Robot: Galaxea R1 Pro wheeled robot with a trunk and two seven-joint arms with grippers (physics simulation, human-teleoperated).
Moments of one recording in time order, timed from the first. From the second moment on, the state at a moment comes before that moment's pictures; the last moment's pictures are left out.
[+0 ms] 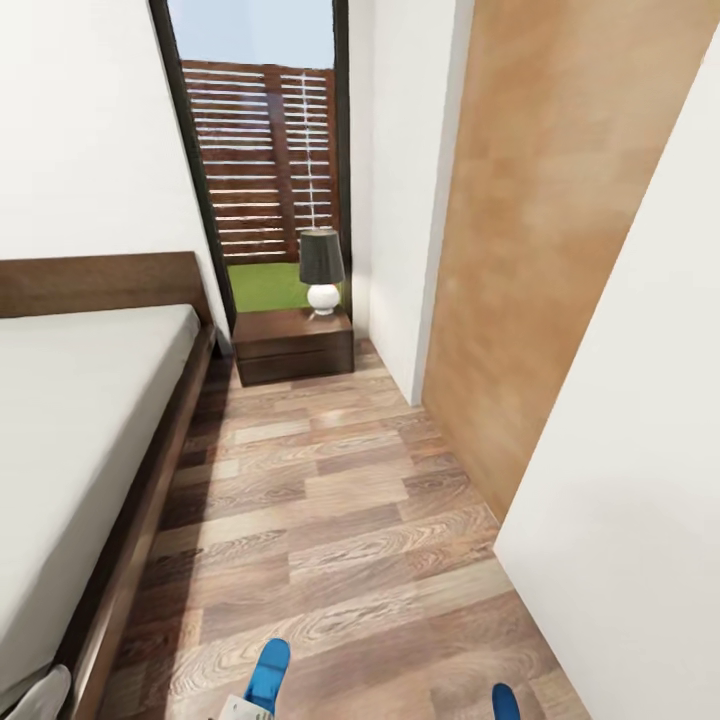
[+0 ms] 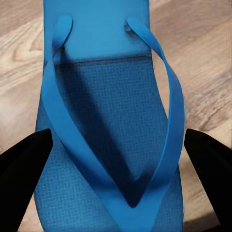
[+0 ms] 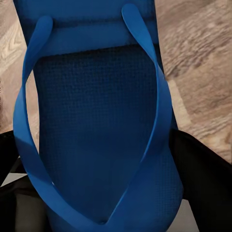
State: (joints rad) left arm -0.42 0.02 -0.27 -0.06 0.05 -0.19 -0.18; right arm -0.29 -0.27 0.32 -0.12 -0.66 0.06 0.71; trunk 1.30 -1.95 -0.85
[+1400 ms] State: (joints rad) left arm -0.42 0.02 -0.27 -0.06 0.05 -0.19 -0.18; right arm -0.29 -0.27 0.32 -0.12 -0.66 0.06 0.71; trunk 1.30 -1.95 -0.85
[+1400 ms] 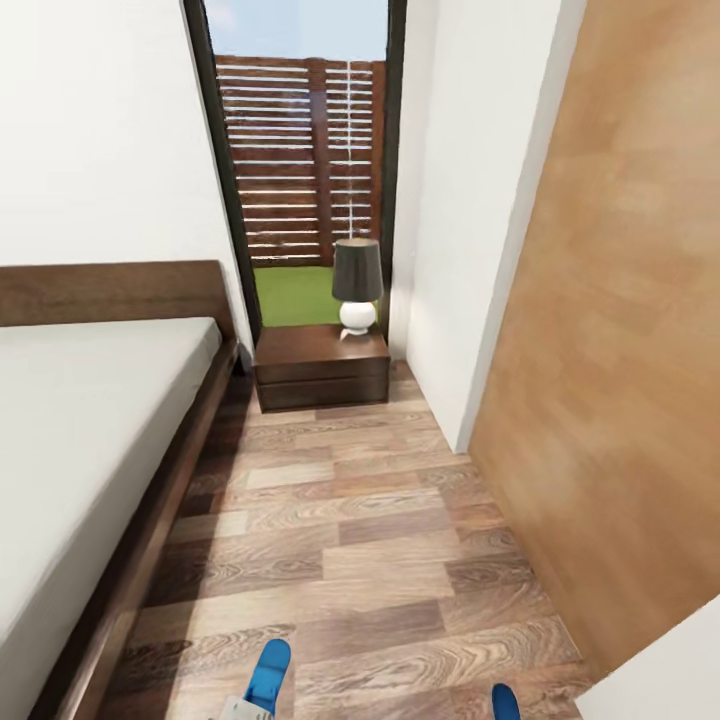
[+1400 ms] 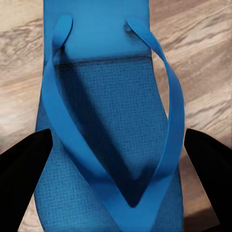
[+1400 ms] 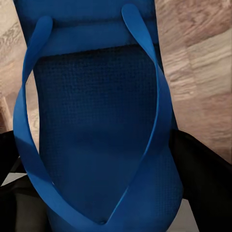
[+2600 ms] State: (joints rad) left arm -0.42 0.02 -0.27 -0.06 0.05 -0.19 -0.18; right arm -0.29 -0.27 0.32 -0.12 -0.66 0.06 0.71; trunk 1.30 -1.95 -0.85
